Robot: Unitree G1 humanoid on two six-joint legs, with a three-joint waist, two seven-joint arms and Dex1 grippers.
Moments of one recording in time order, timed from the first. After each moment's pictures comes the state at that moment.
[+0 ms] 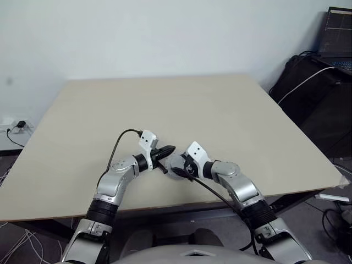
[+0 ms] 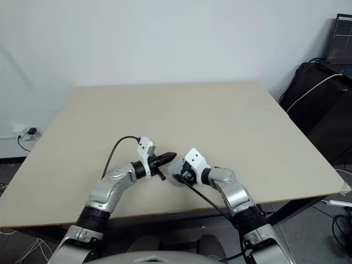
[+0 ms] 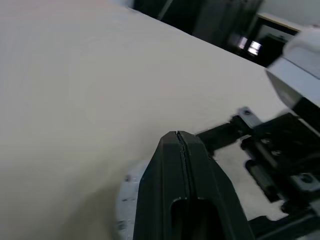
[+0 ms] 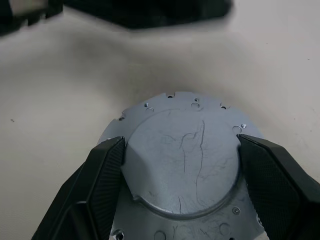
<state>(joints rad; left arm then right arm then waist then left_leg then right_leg) -0.26 0.18 -0.19 0.19 -0.29 0.39 -0.73 -0.24 -0.27 0.32 0.16 0.05 0.40 0.69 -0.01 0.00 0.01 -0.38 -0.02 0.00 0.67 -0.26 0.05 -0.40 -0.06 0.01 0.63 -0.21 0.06</state>
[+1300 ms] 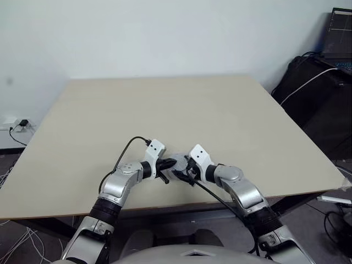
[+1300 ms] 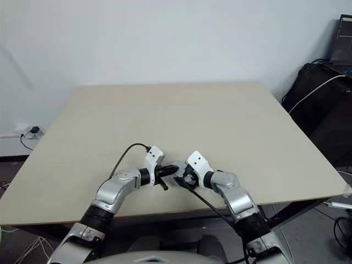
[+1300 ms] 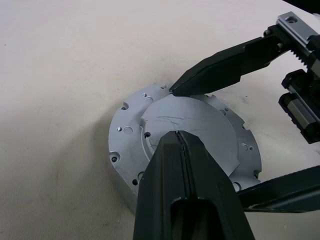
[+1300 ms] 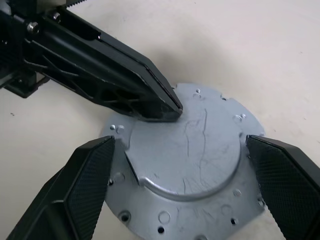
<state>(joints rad) -0.26 0.19 -0.25 0.23 -0.18 0.46 -0.70 -0.18 -0.29 0.31 0.07 0.04 0.43 0.65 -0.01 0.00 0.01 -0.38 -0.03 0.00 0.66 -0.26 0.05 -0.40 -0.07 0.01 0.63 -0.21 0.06</state>
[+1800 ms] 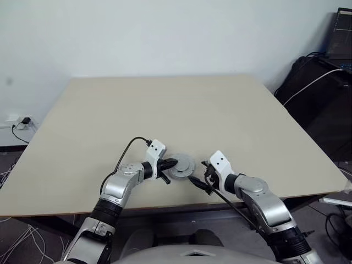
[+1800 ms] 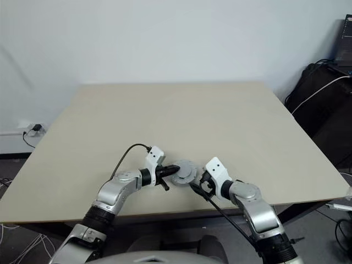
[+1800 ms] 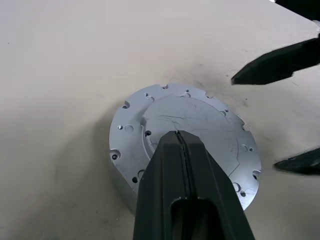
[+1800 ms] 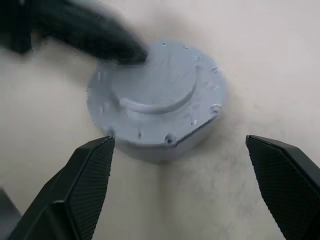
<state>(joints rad) -0.25 0.18 -0.25 0.22 -0.18 0.46 -0.70 0.03 -0.34 0.12 -0.23 0.20 0.63 0.60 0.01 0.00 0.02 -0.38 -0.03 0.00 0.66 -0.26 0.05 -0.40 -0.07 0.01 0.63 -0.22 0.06</state>
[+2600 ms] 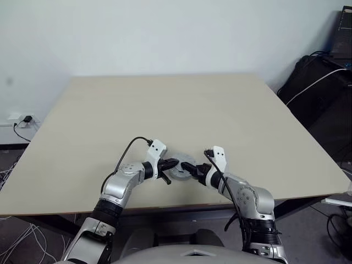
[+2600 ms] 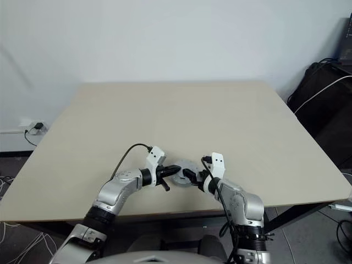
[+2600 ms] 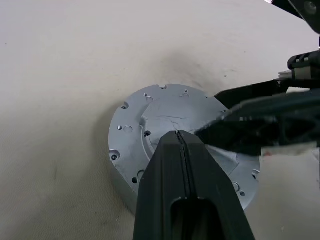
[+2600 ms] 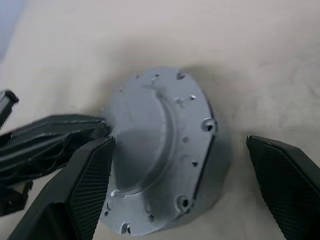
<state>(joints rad) -0.25 0.18 -0.25 0.22 -0.18 0.45 -0.71 -0.10 0.00 -0.17 -0.10 0.47 1.05 0.26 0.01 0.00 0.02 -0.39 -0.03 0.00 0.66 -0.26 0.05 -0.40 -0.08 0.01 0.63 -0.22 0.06</state>
